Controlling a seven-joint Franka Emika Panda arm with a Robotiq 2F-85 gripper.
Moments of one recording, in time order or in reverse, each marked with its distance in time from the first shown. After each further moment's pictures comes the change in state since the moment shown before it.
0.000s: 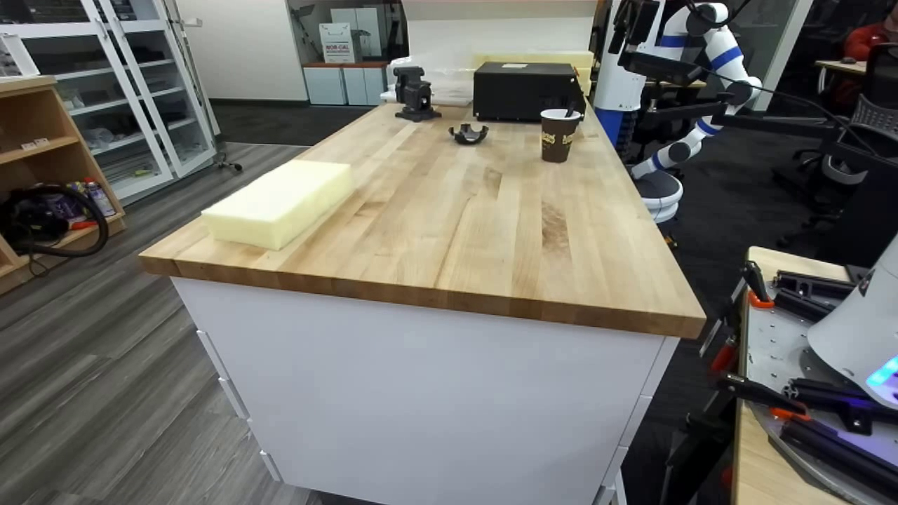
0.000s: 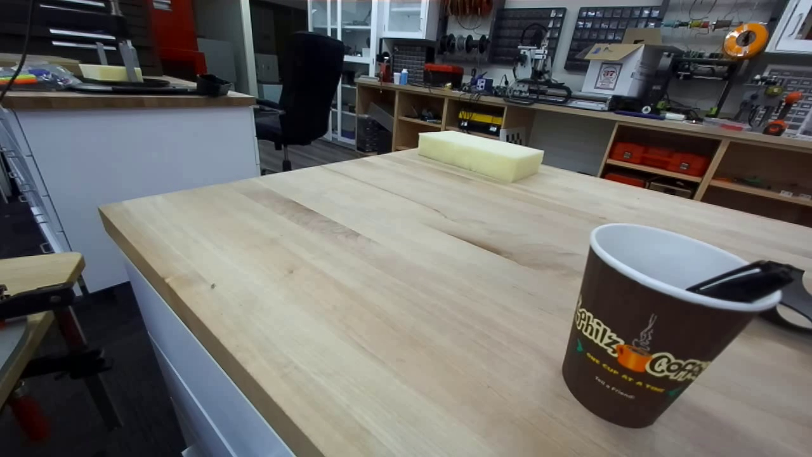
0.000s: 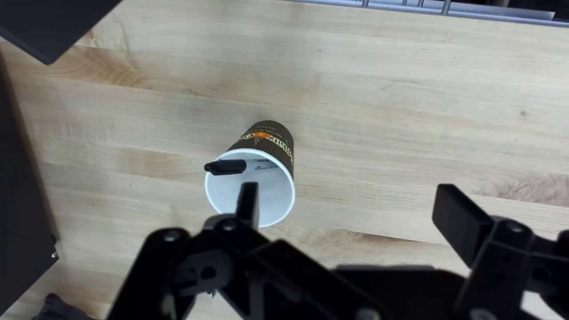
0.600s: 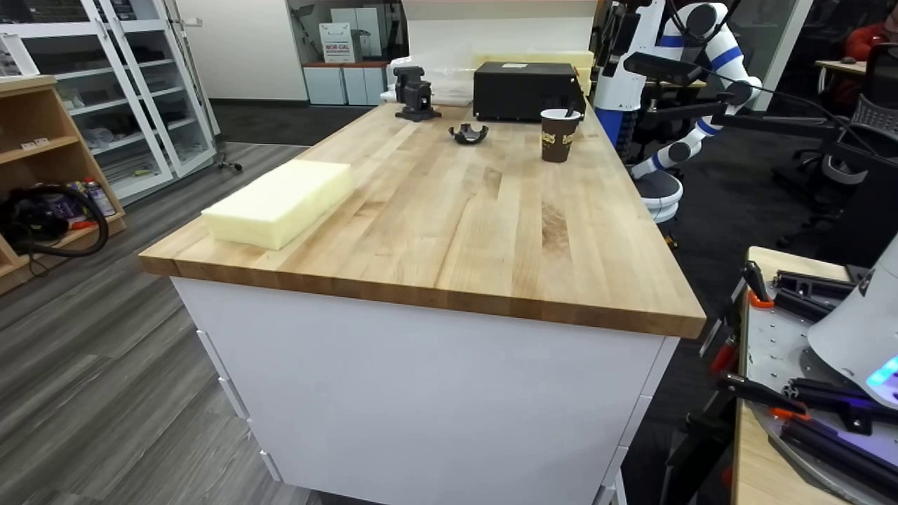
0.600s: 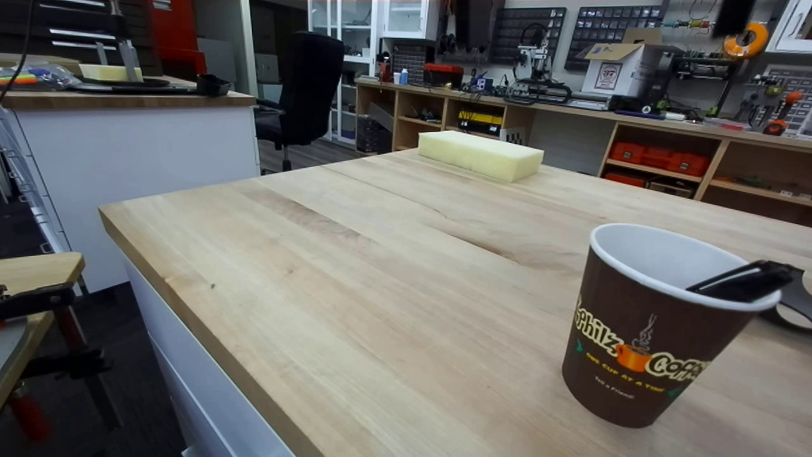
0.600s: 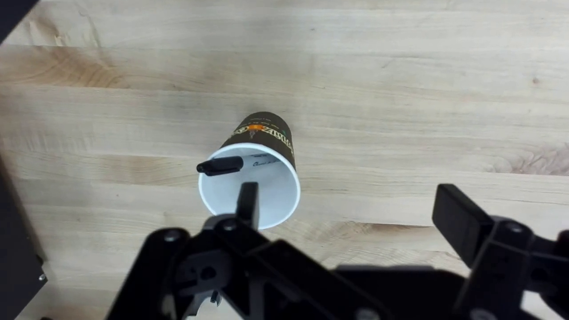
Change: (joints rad) arm -0.014 0.108 0.008 0.060 0.108 0.005 0.004
